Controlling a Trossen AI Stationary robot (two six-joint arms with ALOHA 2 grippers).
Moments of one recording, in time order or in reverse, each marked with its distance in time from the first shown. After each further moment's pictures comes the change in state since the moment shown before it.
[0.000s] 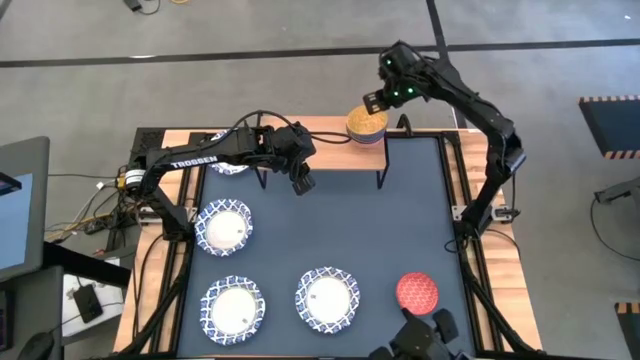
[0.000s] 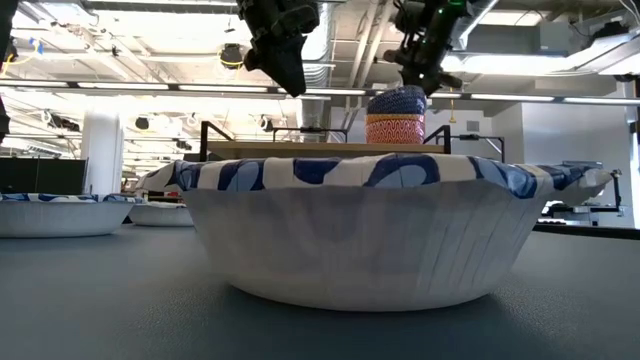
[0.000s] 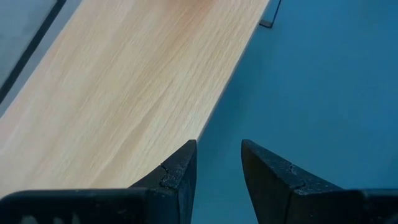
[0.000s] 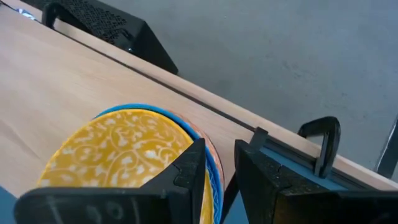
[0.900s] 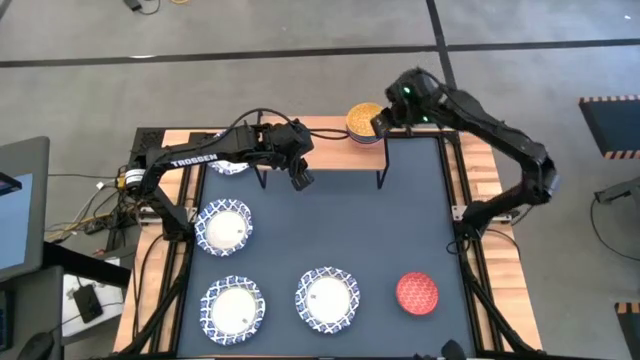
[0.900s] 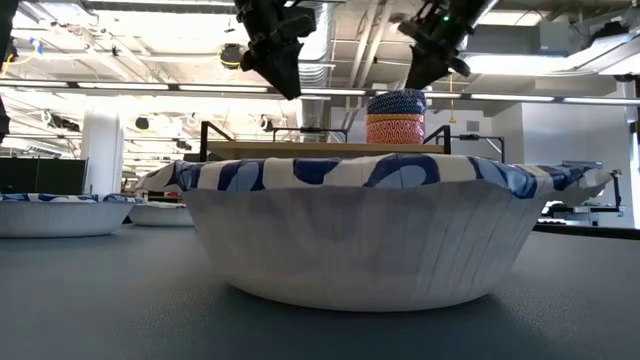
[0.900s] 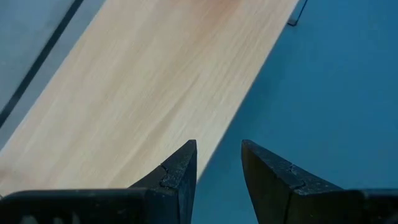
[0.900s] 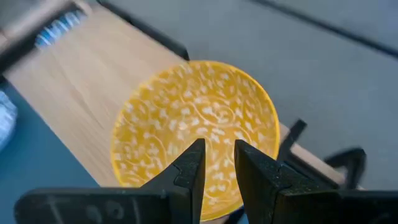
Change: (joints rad) left arm 0.023 0.000 0.000 -0.018 -0.050 -0.007; right arm 0.136 -0.343 -0.418 0.325 0.028 -0.076
